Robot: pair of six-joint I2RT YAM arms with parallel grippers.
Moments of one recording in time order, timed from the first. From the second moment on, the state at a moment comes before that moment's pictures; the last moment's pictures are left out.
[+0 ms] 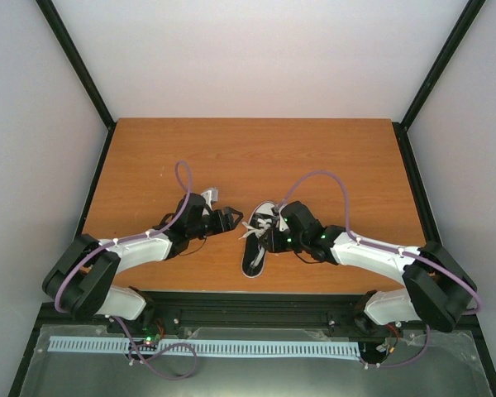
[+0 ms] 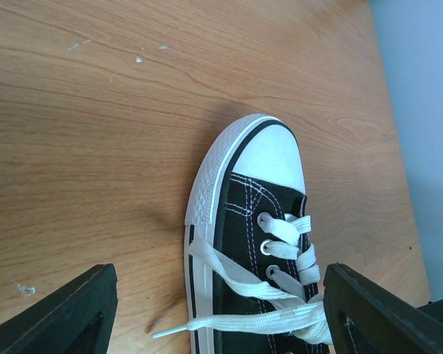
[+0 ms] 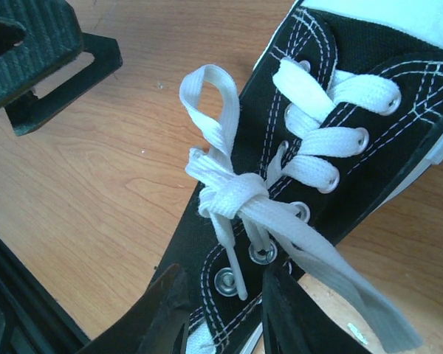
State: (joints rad) left arm -0.57 1.39 0.51 0.28 0.27 -0.82; right arm 0.79 1.34 0.63 -0.11 -0.21 0.63
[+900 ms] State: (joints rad) left arm -0.57 1.39 0.50 0.28 0.27 -0.81; right arm 0.79 1.26 0.59 -0.19 -0.20 0.65
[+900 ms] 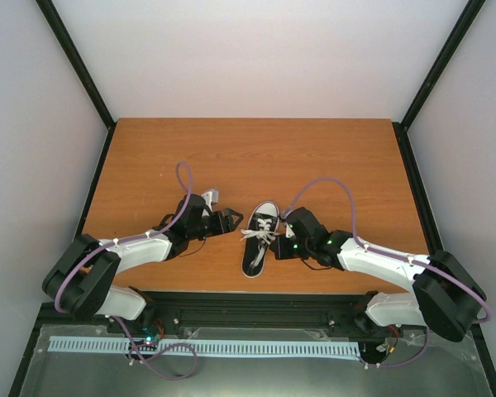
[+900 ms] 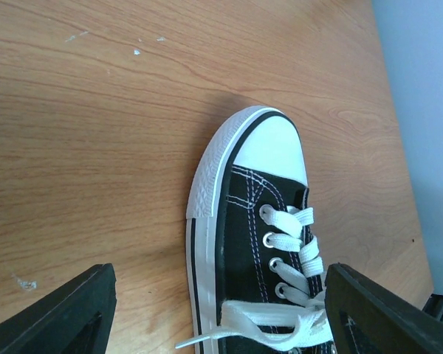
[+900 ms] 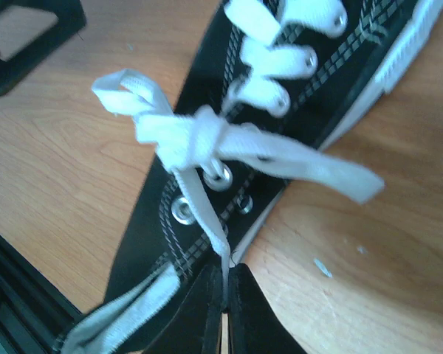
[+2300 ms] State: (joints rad) left arm -0.57 1.52 0.50 0.43 0.63 -0.75; right arm 0.53 1.24 0.41 0.00 -0.42 0.52
